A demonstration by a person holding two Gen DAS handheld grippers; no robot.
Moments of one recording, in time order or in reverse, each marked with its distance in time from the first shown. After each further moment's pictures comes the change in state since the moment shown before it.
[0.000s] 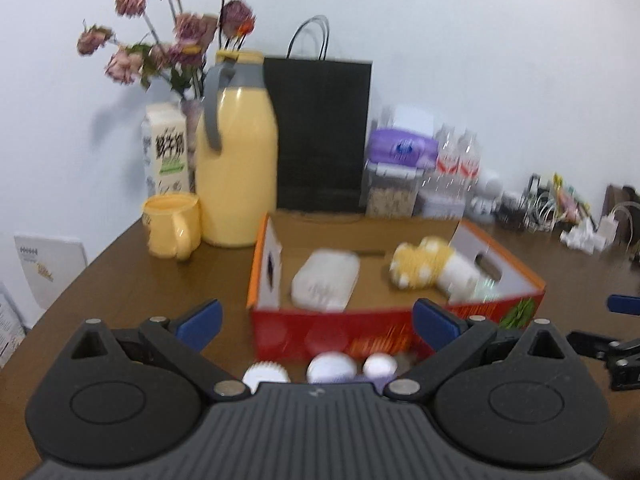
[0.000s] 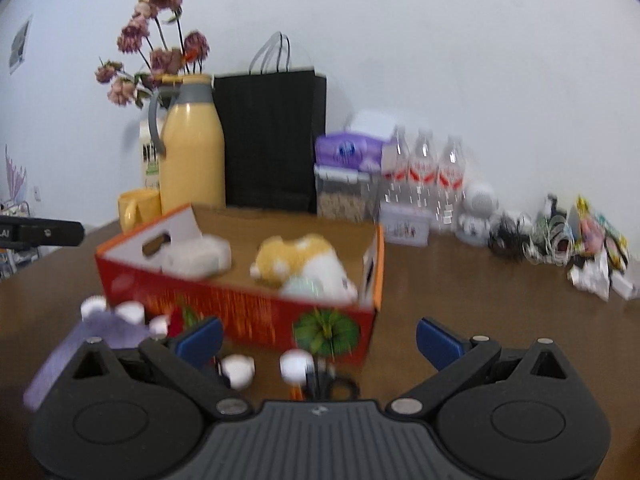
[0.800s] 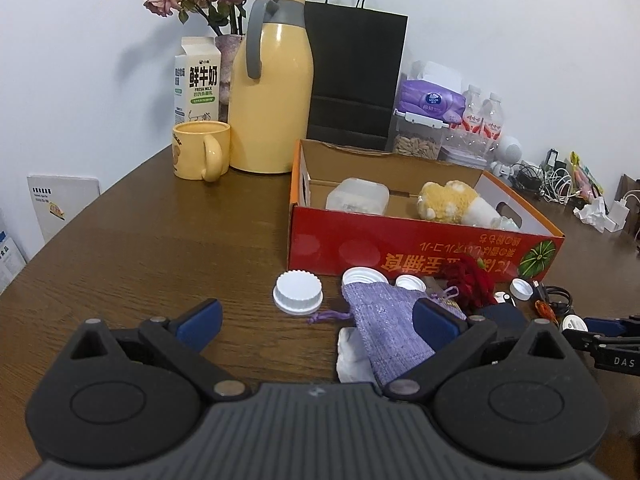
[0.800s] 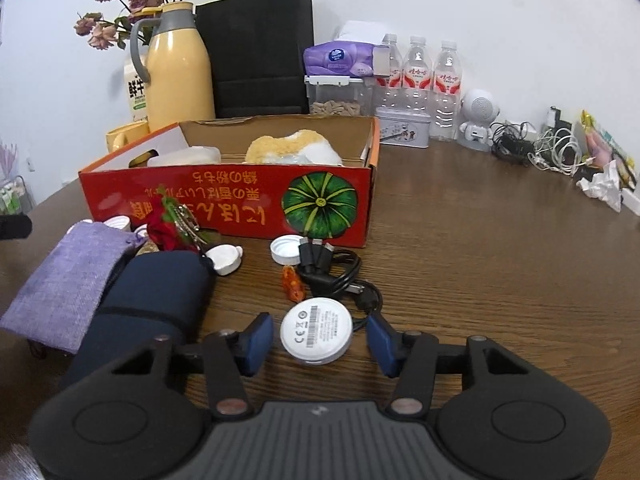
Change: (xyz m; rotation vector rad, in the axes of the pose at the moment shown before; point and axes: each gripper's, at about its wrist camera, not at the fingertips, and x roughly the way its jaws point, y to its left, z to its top) left arm -0.008 0.026 -0.043 -0.077 0.113 0.017; right arm 0.022 -0.008 -0.052 0.069 0.190 0.031
